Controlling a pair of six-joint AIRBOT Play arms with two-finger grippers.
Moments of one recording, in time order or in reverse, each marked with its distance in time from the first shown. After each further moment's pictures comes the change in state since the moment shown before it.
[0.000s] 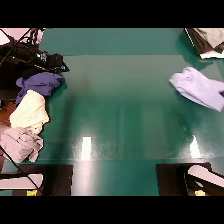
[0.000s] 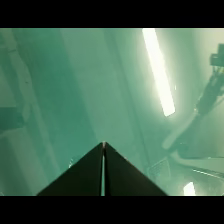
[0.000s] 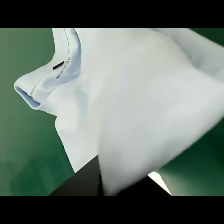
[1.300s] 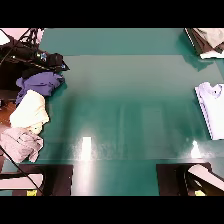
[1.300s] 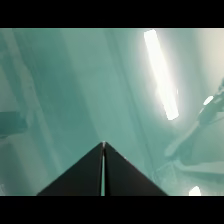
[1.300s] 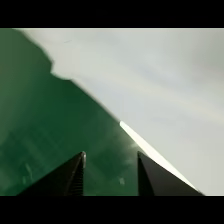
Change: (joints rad) left arm 0.000 0.000 0.000 0.000 0.031 0.035; right arm -0.051 0.084 0.071 -0.267 0.316 0.236
